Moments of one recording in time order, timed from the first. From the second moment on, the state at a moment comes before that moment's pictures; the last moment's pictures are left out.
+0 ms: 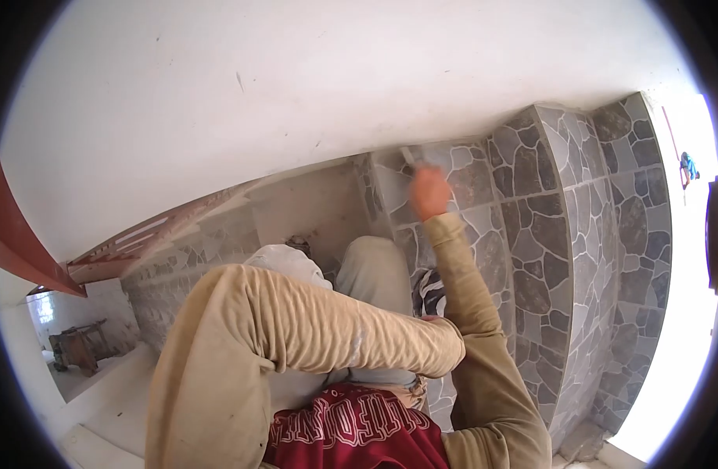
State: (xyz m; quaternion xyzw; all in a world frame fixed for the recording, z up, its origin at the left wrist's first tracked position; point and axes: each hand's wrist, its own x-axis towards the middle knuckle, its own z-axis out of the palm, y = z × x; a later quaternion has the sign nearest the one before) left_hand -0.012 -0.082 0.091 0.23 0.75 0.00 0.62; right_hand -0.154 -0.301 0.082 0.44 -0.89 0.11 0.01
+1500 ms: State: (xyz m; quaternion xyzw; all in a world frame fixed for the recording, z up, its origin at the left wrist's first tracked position) left_hand -0.035 -0.106 0.120 0.16 0.75 -0.02 0.64; right_hand -0.263 -0.233 0.076 0.04 -0.78 0.57 -0.27
